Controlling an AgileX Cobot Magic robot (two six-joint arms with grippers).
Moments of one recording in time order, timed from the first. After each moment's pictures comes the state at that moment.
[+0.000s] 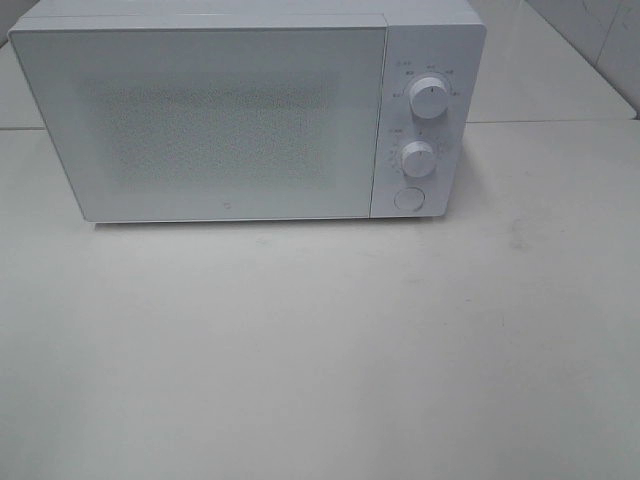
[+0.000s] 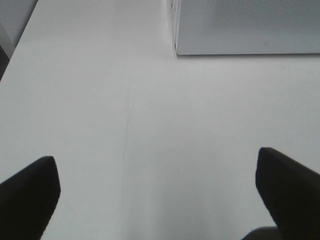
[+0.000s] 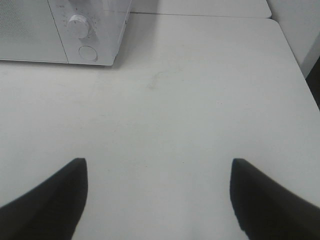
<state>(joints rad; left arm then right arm) 0.07 0.07 -0.52 -0.09 1.08 0.06 0.13 0.00 -0.50 -0.09 1.01 0.07</state>
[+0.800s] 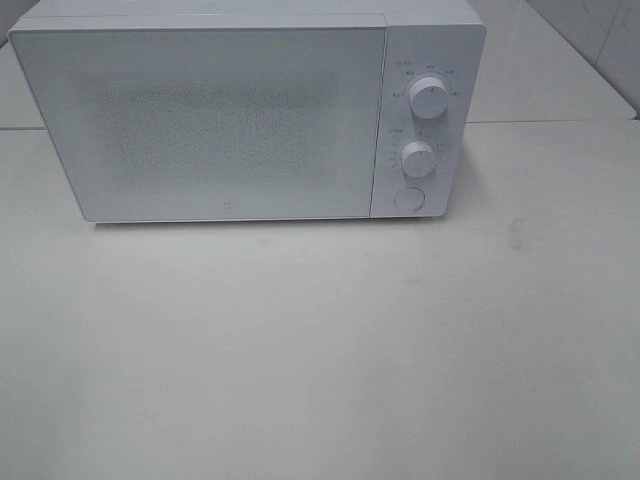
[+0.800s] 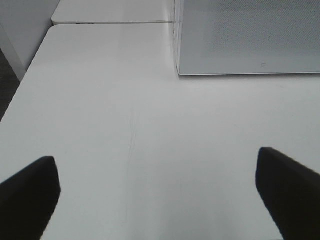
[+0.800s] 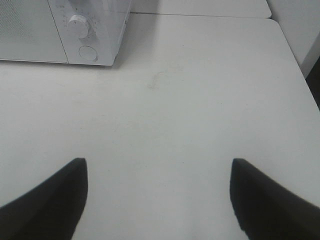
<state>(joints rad) 0.07 0.00 -0.52 -0.09 1.08 0.06 0.13 0.00 -0.50 -0.09 1.01 0.07</state>
